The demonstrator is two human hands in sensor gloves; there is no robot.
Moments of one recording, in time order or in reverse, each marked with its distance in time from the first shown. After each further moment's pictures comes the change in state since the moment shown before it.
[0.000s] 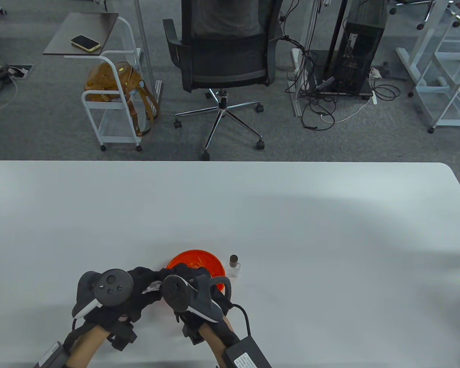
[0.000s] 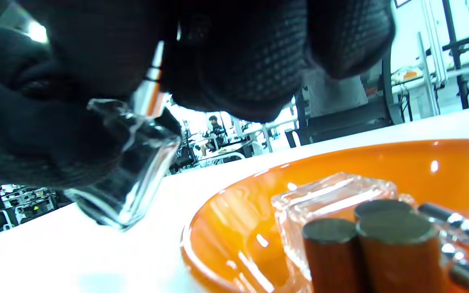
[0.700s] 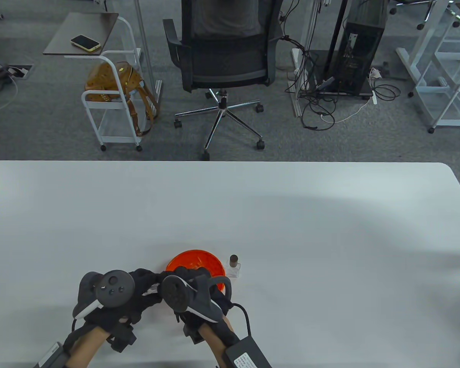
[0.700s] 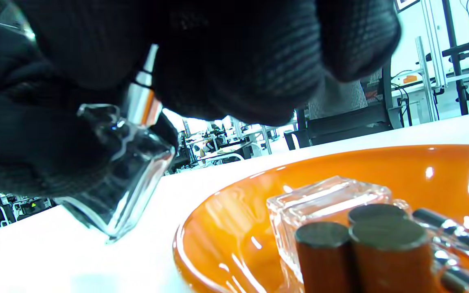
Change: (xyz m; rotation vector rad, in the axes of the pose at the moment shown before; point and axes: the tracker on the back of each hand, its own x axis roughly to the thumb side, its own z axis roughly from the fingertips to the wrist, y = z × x) left_hand 0.003 -0.002 0.000 -0.010 -0.009 -0.014; right_hand 0.000 0.000 0.000 0.027 0.002 -0.008
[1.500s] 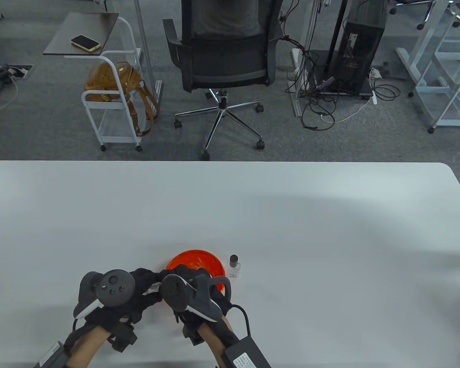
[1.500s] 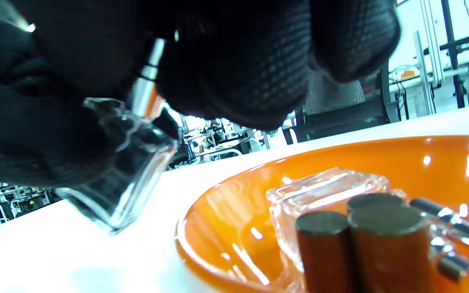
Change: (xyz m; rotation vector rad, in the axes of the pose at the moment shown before) left_hand 0.000 -0.001 0.000 -0.014 0.004 0.017; right_hand 0.001 0.002 0.000 -0.001 0.007 0.013
